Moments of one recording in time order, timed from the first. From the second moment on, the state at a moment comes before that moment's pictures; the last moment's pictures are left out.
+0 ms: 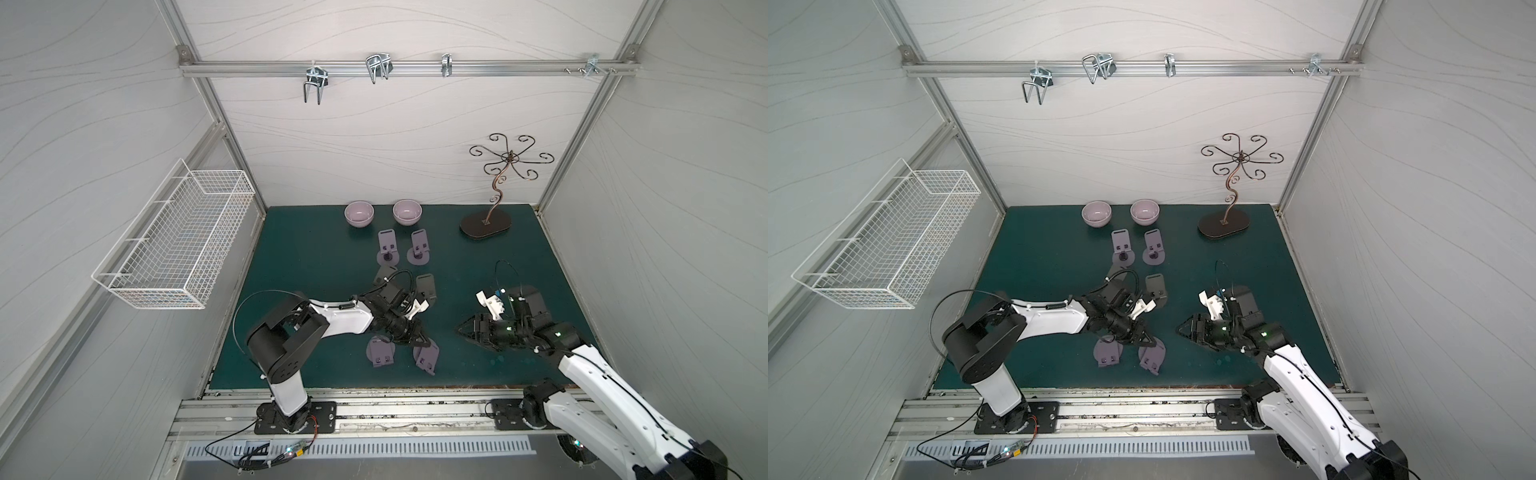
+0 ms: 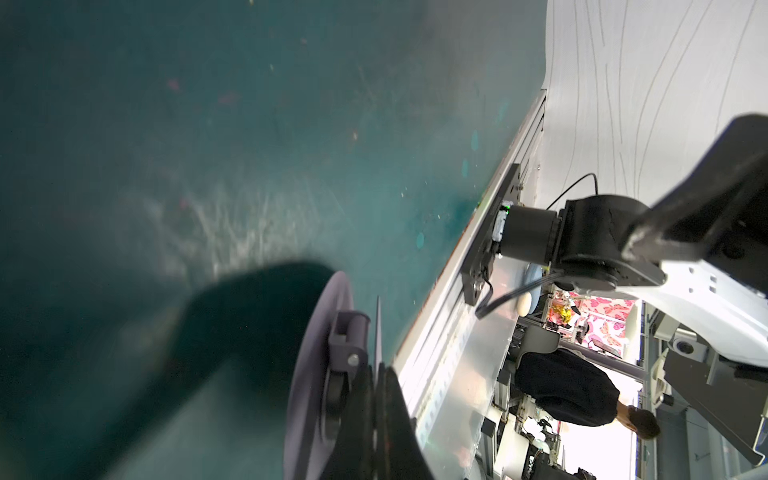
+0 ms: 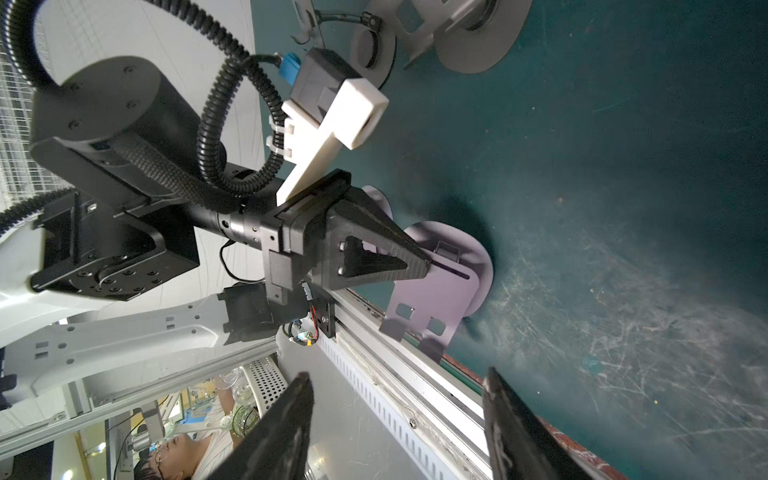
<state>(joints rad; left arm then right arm) -0.78 1.67 0.80 -0.09 0.77 -0.67 0.44 0.77 0.56 -0.65 -0.71 0.68</state>
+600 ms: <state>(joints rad) -0.78 0.99 0.69 -0.03 0.57 -1.04 0.55 0.67 0.58 -0.39 -0.91 0.93</state>
